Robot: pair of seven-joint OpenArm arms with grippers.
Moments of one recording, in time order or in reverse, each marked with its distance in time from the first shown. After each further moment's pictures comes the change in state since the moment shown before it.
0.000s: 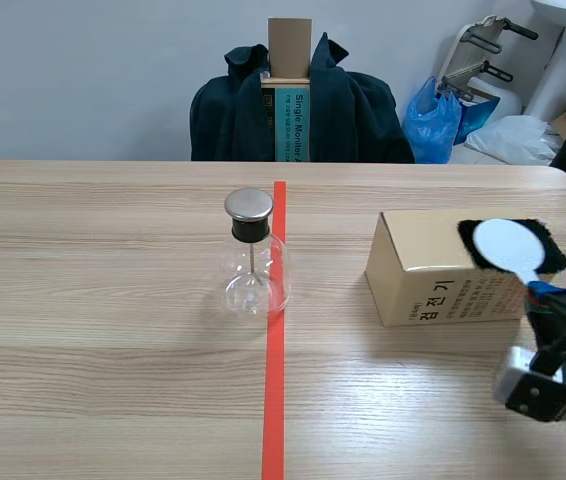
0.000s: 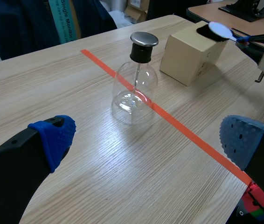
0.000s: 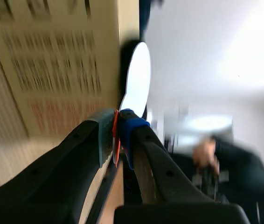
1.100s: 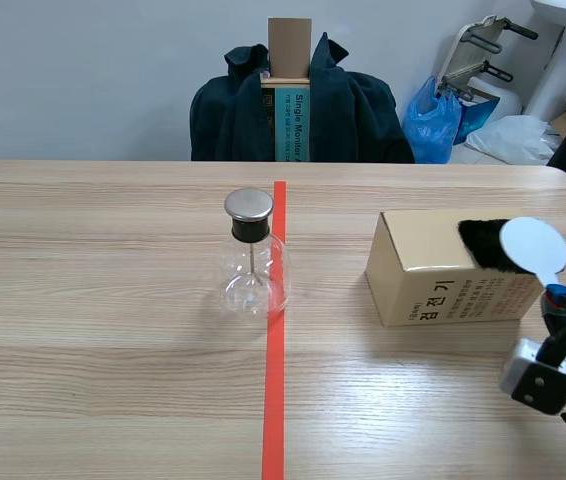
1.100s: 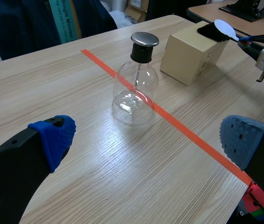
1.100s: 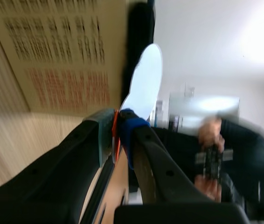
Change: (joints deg) left arm 0.0 0.0 0.0 0.0 0.0 0.0 0.0; right arm 0.0 -0.7 2.8 0.7 -2.4 2.4 -1.7
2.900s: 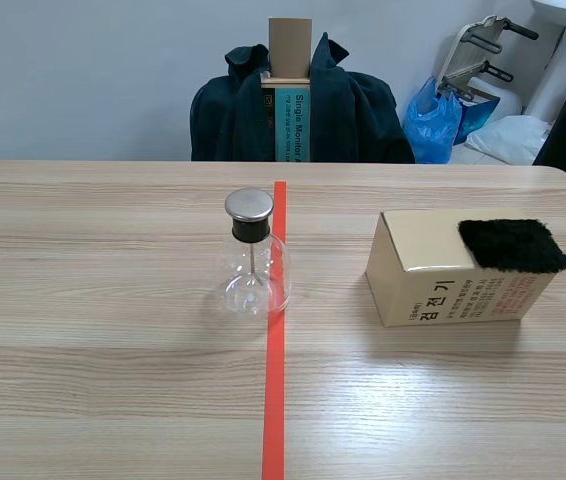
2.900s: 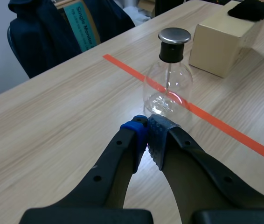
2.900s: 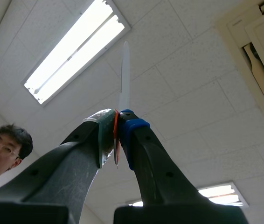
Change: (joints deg) left arm -22.3 3.5 9.6 -6.4 9.0 2.4 6.2; right arm 10.1 16.3 15.5 54.8 25.2 -9.9 -23.3
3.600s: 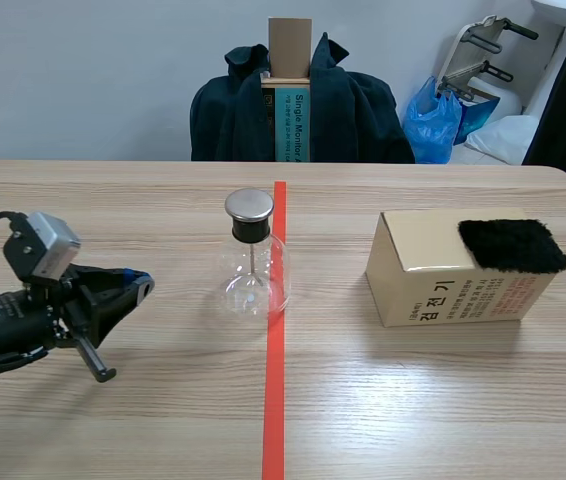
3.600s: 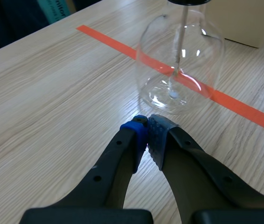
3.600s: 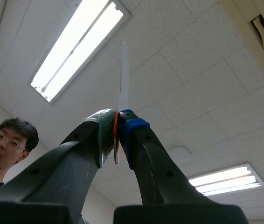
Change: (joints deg) left arm -37.6 20.5 28.7 -36.0 22.1 4.9 -6.2; right arm 3.8 0.4 0.1 0.7 6.2 5.6 -0.8
